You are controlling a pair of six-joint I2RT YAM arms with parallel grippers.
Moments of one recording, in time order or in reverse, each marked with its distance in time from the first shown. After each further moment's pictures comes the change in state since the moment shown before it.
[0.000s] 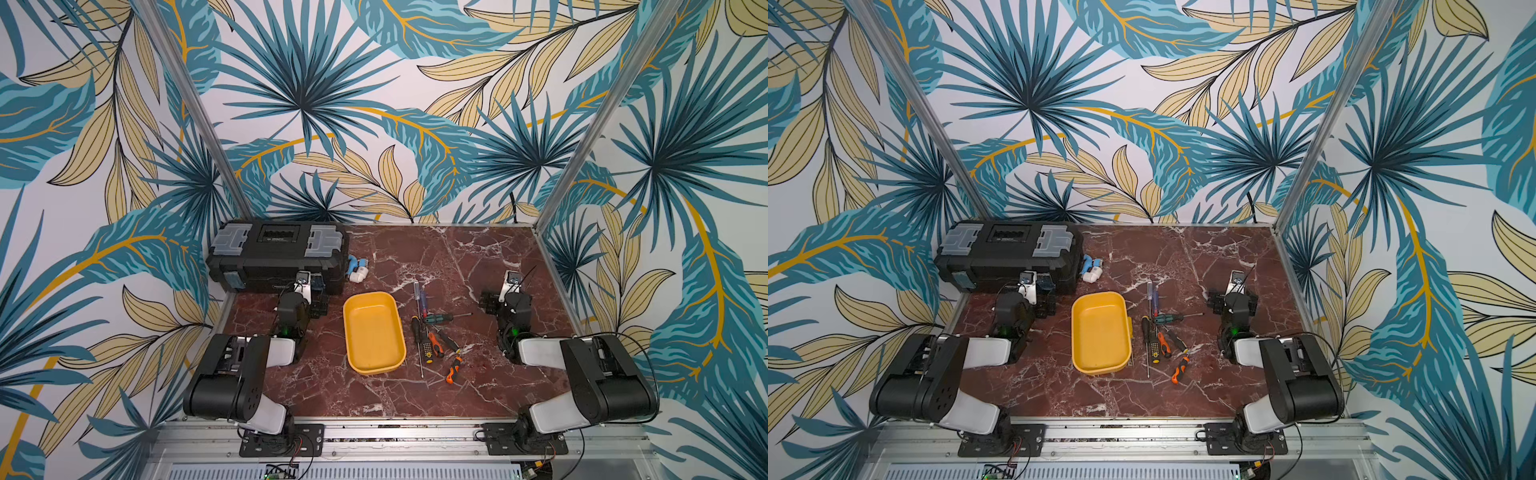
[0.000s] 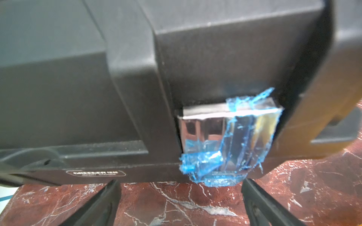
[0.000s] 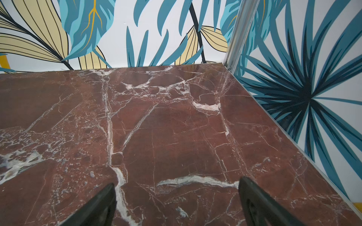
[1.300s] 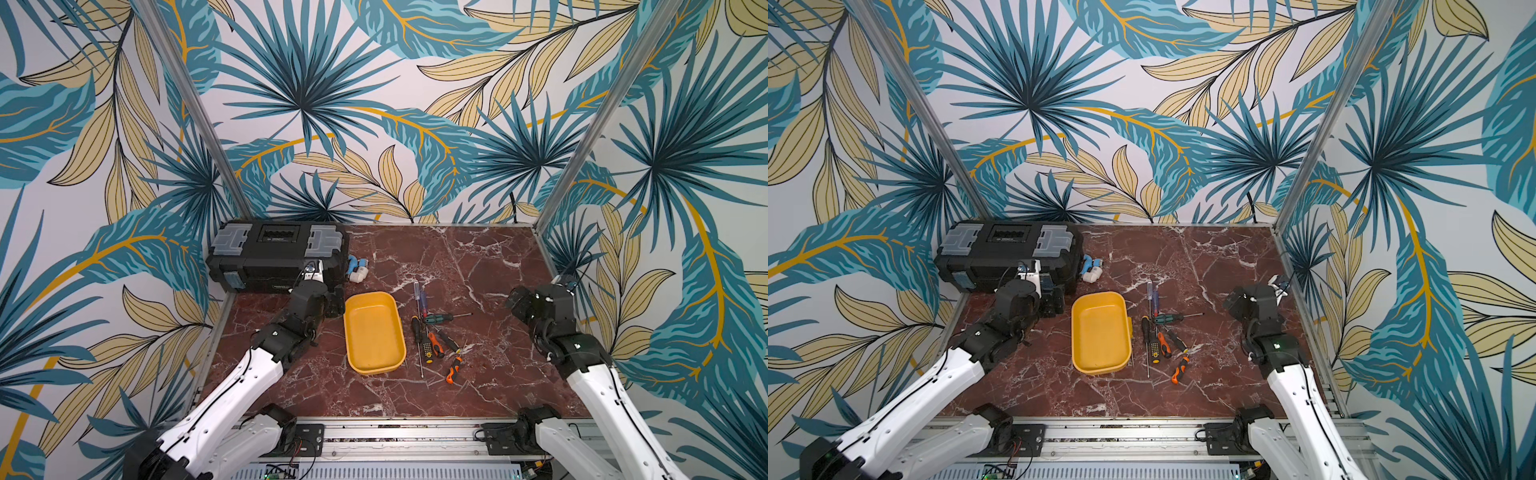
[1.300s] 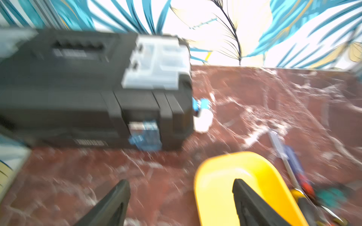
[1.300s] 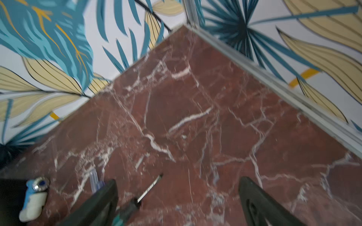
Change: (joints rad) left arm -0.415 -0.619 0.370 -1.179 -0.198 -0.468; right arm 0.082 -0.629 0.484 -1.564 0.033 0.681
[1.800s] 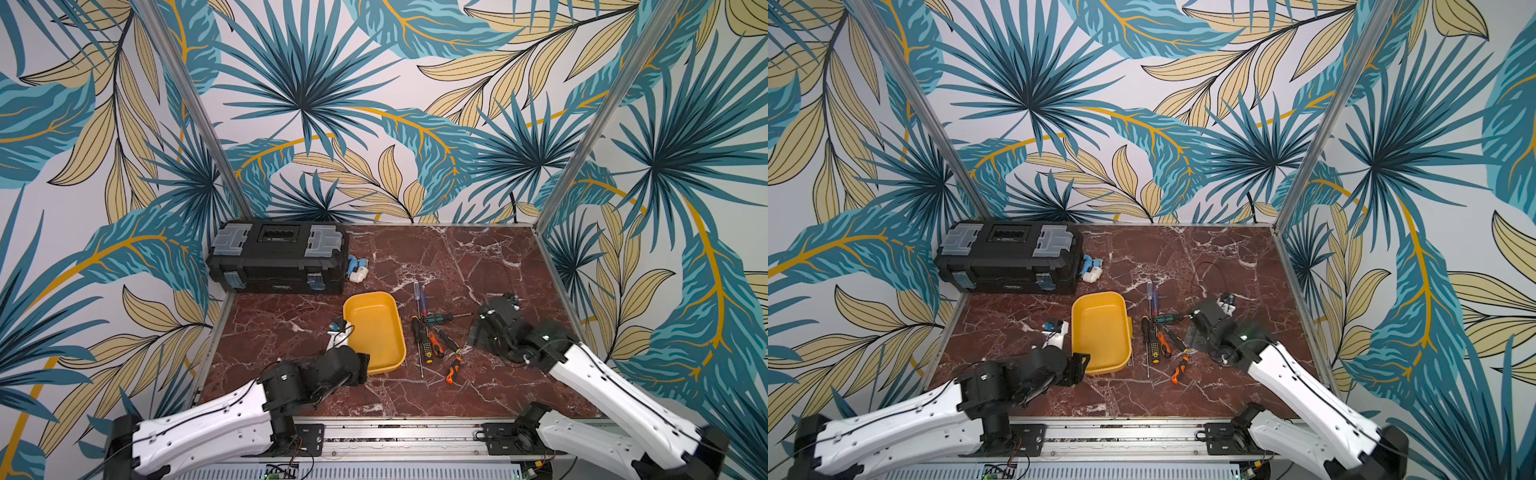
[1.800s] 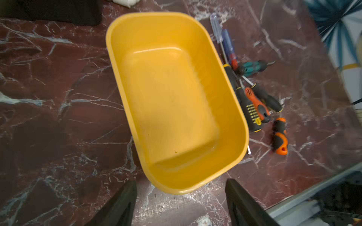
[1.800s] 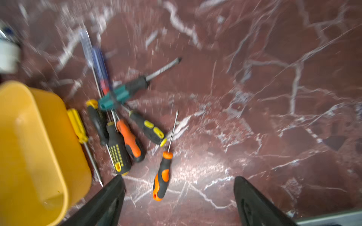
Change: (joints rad) left arm -0.616 0.005 -0.101 -0.303 -0.106 -0.498; right arm 0.535 0.178 0.024 -0.315 -0.067 0.236
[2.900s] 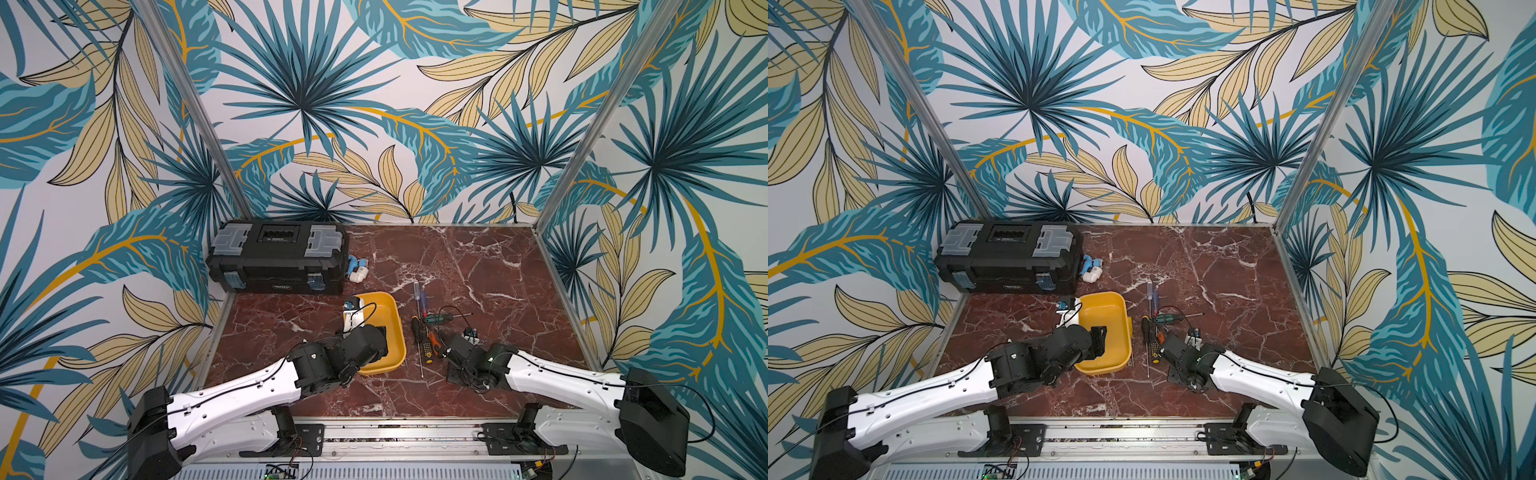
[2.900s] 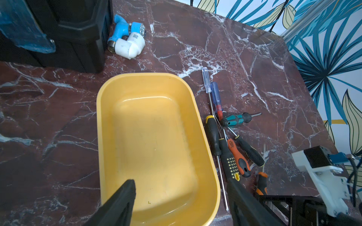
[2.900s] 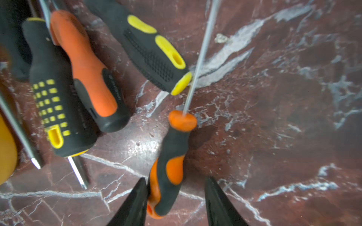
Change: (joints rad) left arm 0.039 0.128 0.106 0.184 -0.114 -0.047; right arm 0.187 0.160 -0.324 0.405 -0.125 0.138
